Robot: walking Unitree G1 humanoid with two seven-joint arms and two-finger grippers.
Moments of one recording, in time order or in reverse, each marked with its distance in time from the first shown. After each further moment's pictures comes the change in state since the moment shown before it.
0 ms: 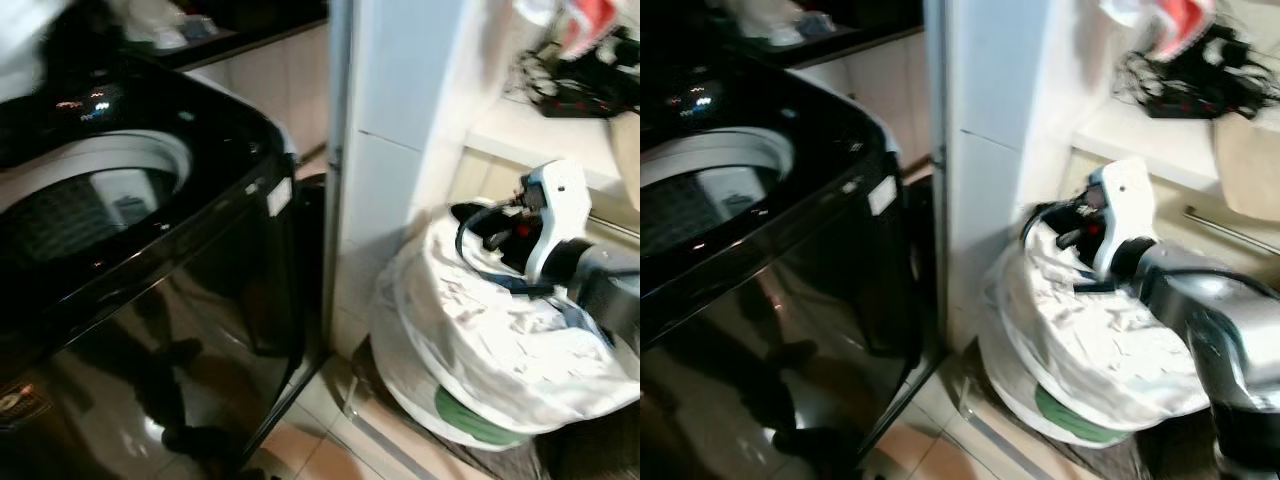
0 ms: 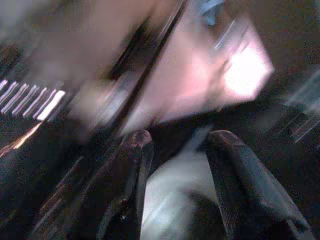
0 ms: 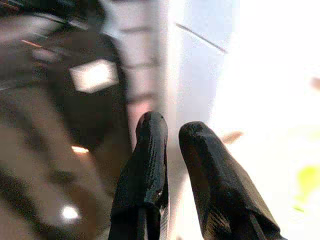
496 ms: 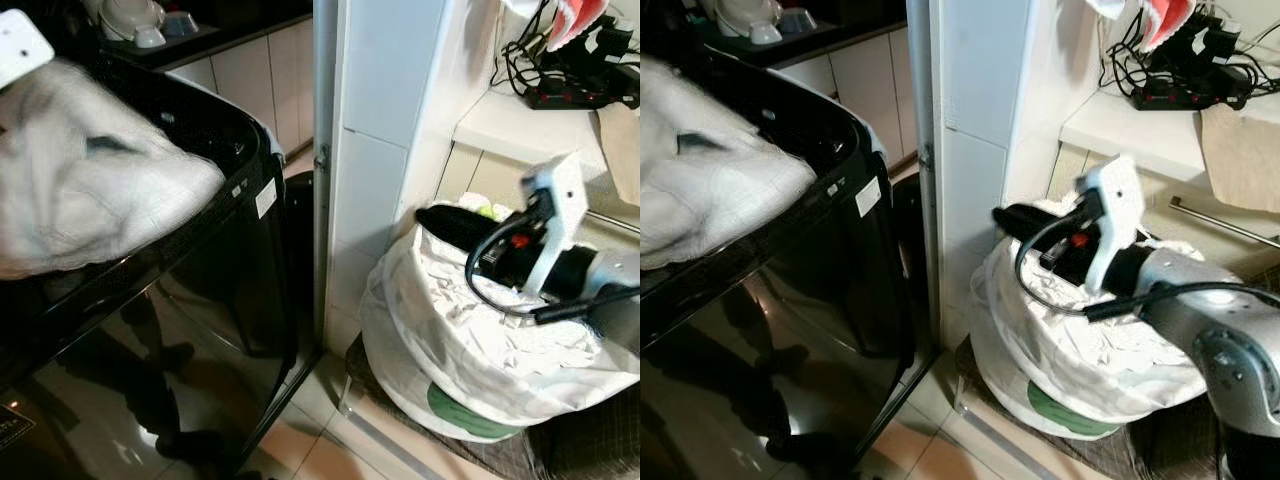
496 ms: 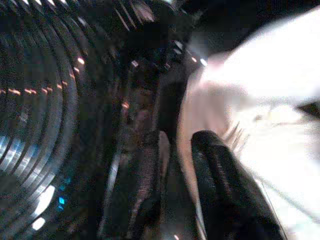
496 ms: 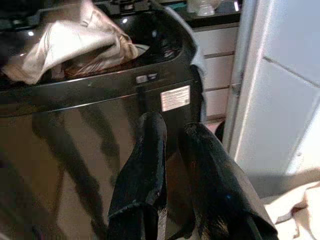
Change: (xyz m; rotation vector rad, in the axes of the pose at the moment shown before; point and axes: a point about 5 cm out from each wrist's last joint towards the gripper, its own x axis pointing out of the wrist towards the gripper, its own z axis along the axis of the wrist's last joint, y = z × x) left arm -0.045 0.043 -0.062 0.388 0.613 0.253; right arm -0.024 0.045 0.021 0.043 -0.140 0.413
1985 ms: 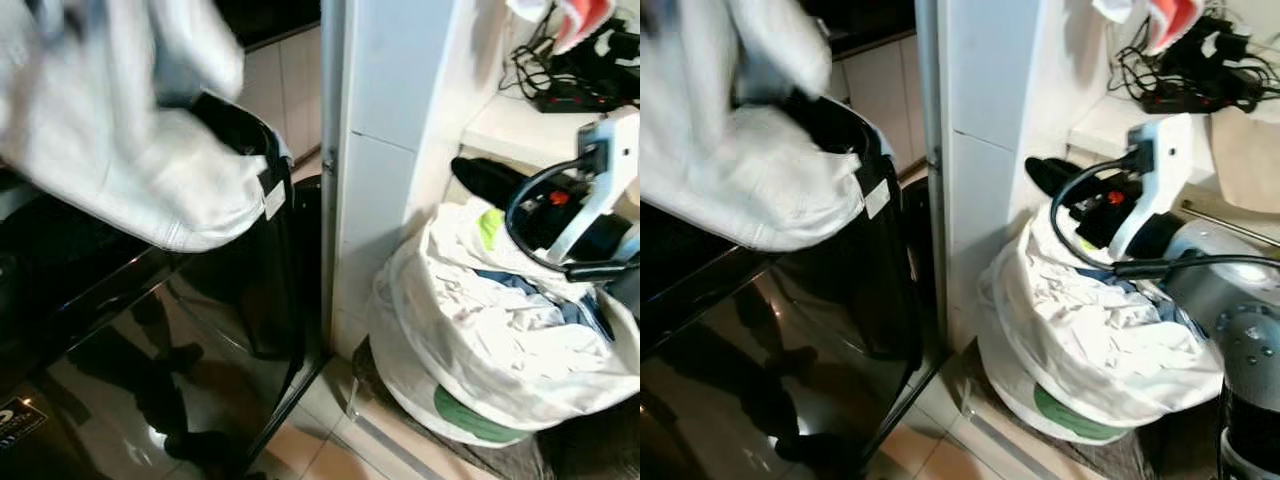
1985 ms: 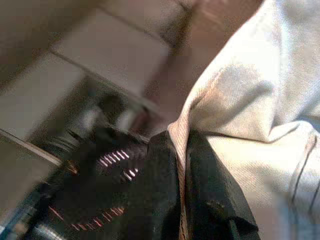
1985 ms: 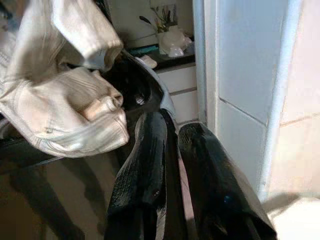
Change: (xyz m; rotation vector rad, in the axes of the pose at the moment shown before) left arm -0.016 0.003 0.091 -0.027 -0.534 0.308; right arm -0.009 -0.023 0.024 0.065 -0.143 -0.152
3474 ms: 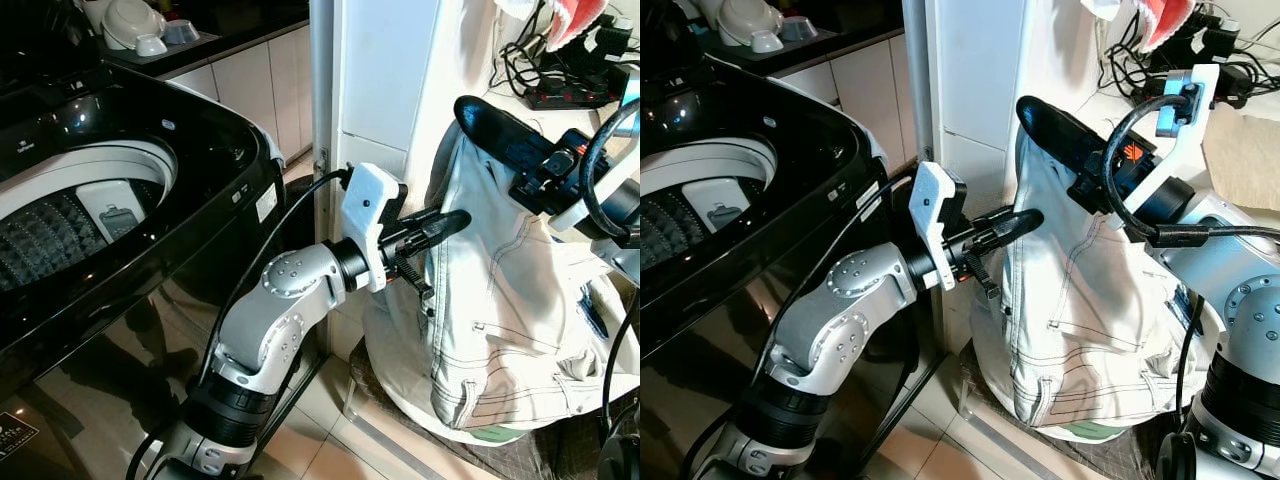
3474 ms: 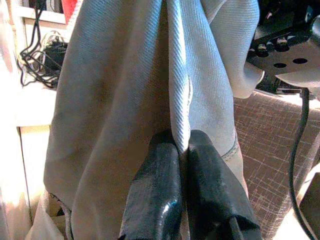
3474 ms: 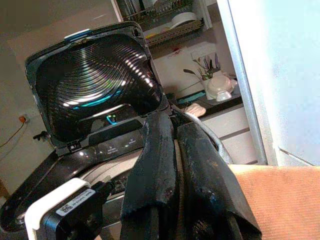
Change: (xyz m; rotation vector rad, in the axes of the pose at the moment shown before) left arm -0.141 -0.246 0.196 -1.338 -0.552 -1.074; right arm 0.007 0.012 0.035 0.235 -0.217 0.198
